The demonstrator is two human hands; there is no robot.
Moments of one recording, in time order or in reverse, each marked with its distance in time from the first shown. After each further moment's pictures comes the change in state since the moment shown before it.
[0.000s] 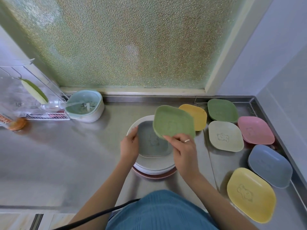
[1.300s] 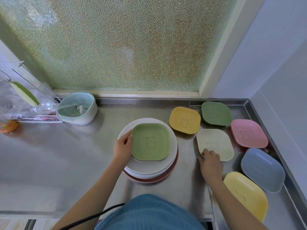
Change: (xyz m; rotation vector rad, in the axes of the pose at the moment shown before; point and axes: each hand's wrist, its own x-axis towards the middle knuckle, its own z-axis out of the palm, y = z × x) left_hand 0.007 -0.004 0.014 -0.105 0.019 -0.097; right_hand -0.036 0.160 -0.027 -0.630 -0.414 0.634
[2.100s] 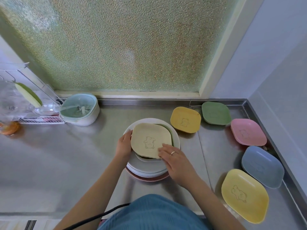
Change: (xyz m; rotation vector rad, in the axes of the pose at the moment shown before) left_hand 0.003 0.011 -0.010 -0.224 -0.055 -0.147; right_hand -0.066 -0.103 -0.034 0.236 -0.036 -0.789
